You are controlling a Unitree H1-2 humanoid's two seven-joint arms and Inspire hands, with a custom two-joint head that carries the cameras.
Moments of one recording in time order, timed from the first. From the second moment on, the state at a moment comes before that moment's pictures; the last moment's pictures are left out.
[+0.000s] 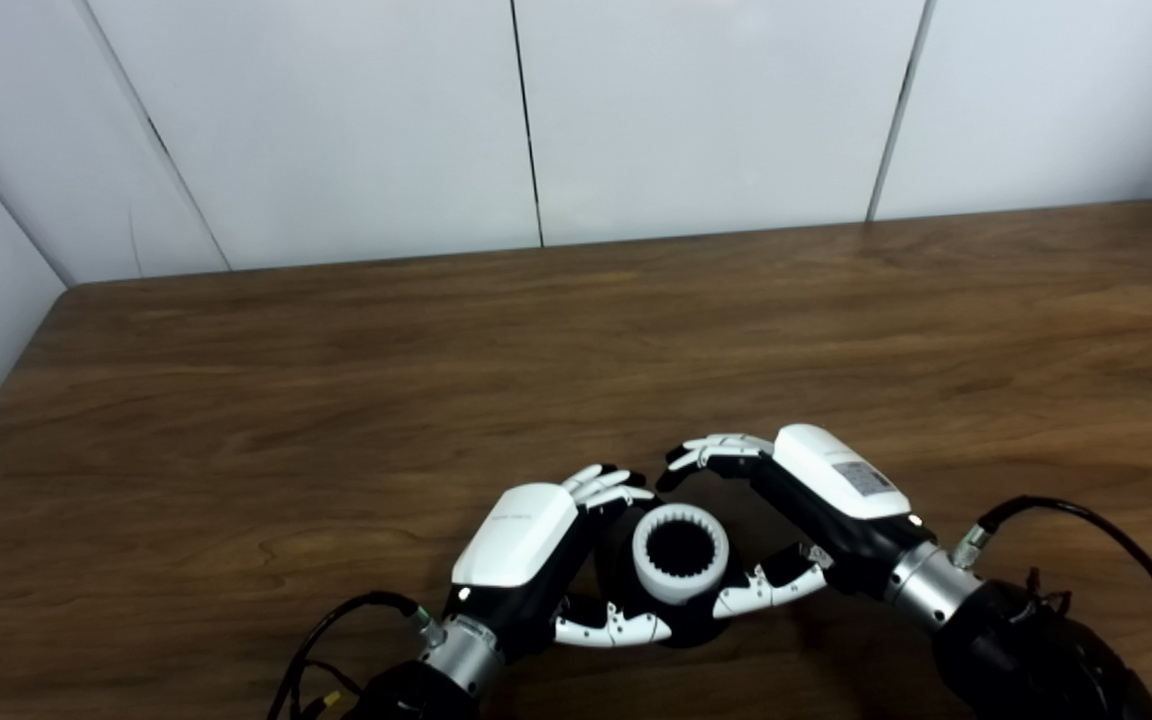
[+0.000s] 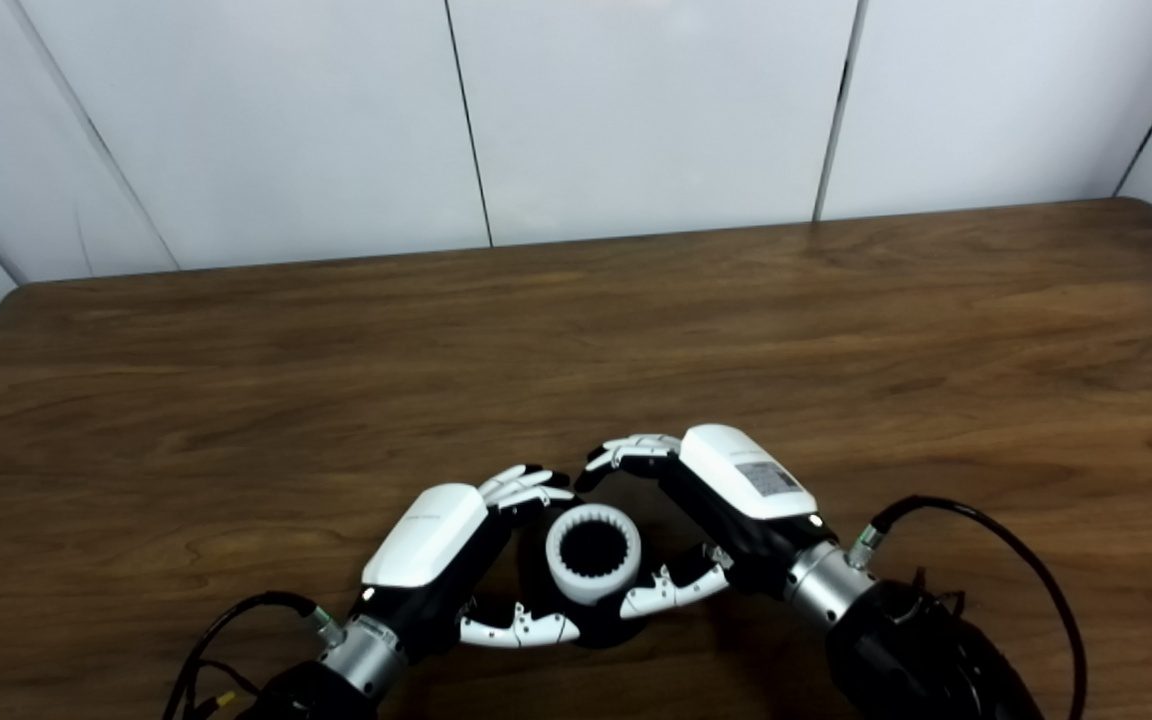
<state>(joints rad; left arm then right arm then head) 0.03 0.16 -0.47 -0.40 0.85 0.17 -0.32 -0.03 -0.32 0.27 -0.50 -0.65 0.13 0.44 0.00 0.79</state>
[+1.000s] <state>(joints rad) 0.04 0.14 -0.42 -0.40 0.80 0.19 -0.33 -0.04 -0.28 0.09 -0.47 -0.17 0.32 0.47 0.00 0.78</state>
